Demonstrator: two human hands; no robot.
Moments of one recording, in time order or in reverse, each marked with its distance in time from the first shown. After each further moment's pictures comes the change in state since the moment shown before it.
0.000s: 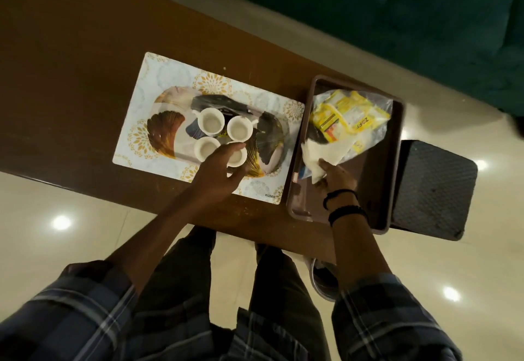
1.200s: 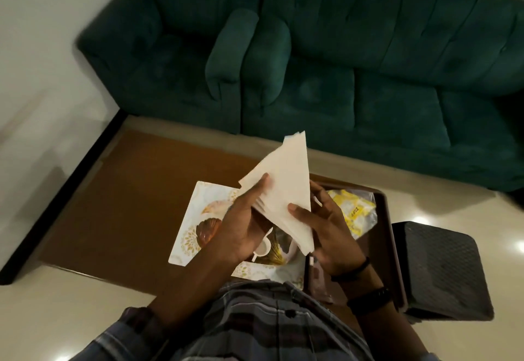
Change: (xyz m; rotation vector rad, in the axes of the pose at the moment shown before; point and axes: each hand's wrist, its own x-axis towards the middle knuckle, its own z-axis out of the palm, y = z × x) left_hand -0.057 0.216 -0.132 -1.317 -0.128 -0.245; right_hand -0.275 -0.105 0.015 0.259 -0.899 -0.468
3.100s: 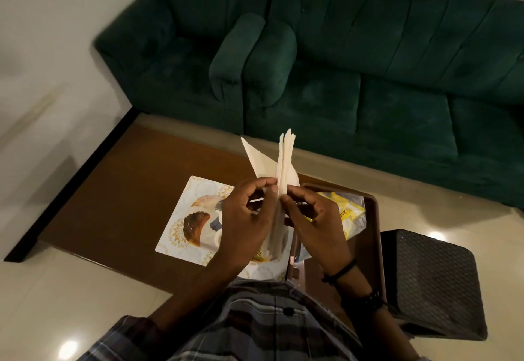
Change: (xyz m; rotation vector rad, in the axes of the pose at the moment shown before) left_hand -0.007 -0.071 0.055 0.974 0.320 0.849; right_hand -0.015 -0.028 -0.062 -0.707 0.013 -0.405
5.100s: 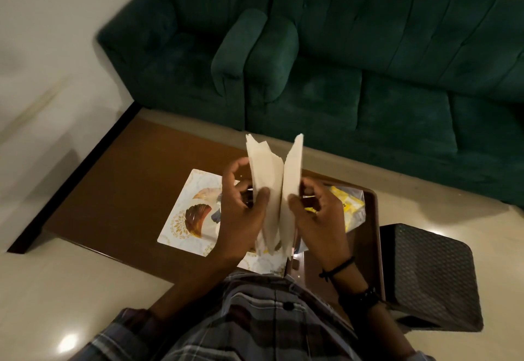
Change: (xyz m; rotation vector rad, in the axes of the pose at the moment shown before) left_hand -0.014 -0.007 -0.009 -0.211 -0.023 -0.204; right_hand -0.019 -0.002 0.002 -0.138 0.147 0.037
